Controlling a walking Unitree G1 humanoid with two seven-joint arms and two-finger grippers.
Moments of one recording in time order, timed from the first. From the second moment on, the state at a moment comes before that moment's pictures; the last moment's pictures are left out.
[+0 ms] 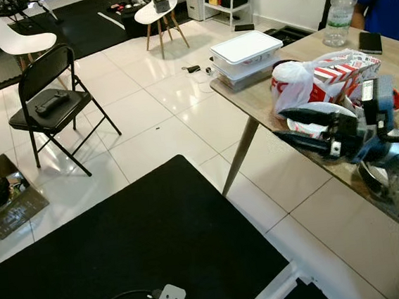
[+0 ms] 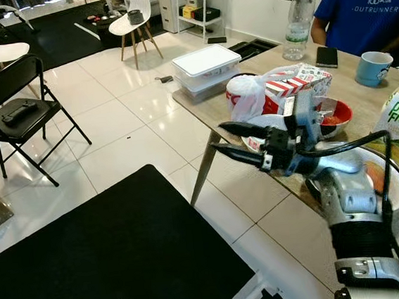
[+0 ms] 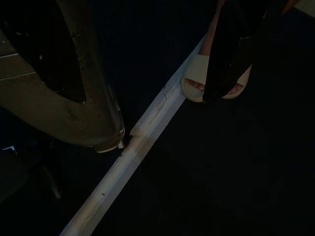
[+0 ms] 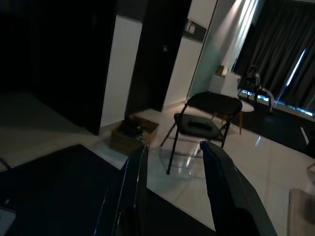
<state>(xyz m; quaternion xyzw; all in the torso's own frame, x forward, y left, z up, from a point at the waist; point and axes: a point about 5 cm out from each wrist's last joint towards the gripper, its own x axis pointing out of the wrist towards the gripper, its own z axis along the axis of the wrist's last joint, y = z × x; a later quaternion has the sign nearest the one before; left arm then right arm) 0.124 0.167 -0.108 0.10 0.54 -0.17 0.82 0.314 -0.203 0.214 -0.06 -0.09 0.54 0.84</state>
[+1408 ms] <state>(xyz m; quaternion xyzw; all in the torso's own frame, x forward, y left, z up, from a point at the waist) 0.125 0.166 -0.108 0.10 0.54 -0.17 0.82 0.253 -0.346 0.221 -0.30 0.30 0.32 0.85</state>
